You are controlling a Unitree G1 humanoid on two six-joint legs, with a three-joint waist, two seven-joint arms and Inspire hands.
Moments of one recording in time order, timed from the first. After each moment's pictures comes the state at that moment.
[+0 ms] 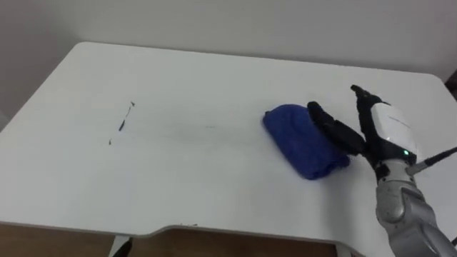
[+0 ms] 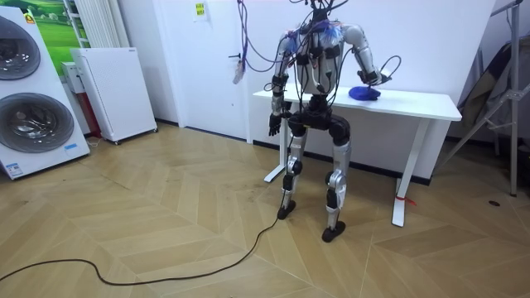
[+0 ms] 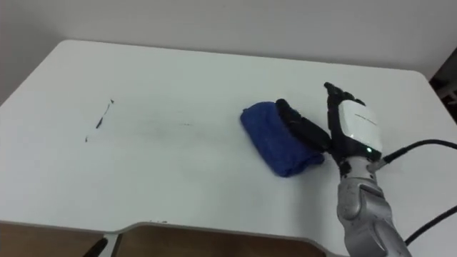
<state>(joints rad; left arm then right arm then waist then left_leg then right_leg) 0.18 0.31 0.04 0.86 0.39 0.18 -0.07 -0.04 -0.45 0.10 0.26 -0.64 0.12 -0.32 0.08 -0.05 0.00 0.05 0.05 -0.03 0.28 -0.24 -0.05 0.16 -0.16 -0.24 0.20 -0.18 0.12</state>
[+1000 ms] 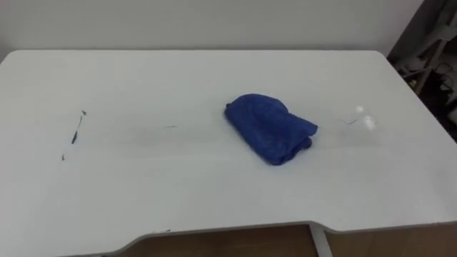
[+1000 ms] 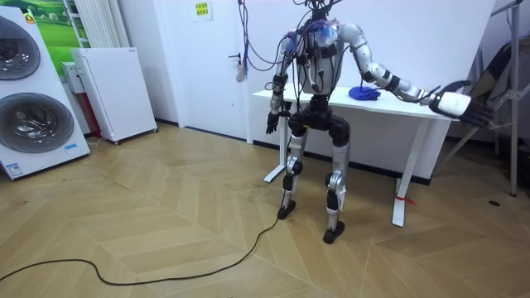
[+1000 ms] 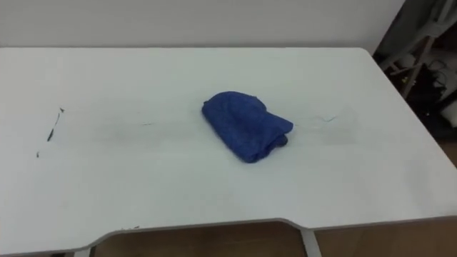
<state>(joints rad) 0.27 0.32 0.28 0.80 0.40 0.21 -0.07 0.12 -0.54 -0.62 0.82 0.19 0.13 -0.61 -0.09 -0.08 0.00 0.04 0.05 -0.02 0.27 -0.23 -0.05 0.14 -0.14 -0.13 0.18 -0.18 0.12</state>
